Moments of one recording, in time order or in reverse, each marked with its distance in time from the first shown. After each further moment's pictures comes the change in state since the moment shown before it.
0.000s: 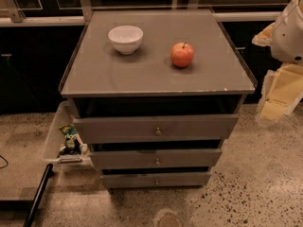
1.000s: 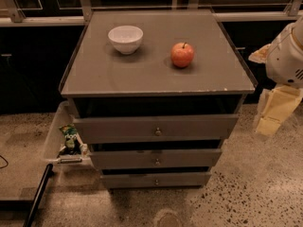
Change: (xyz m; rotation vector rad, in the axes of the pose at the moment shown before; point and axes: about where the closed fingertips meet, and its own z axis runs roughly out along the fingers) arm 0.014 0.010 0.034 -0.014 -0.018 0.009
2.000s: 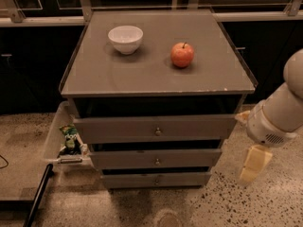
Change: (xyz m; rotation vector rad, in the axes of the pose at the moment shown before) arm 0.055 0.049 0.148 -0.186 -0.020 0.071
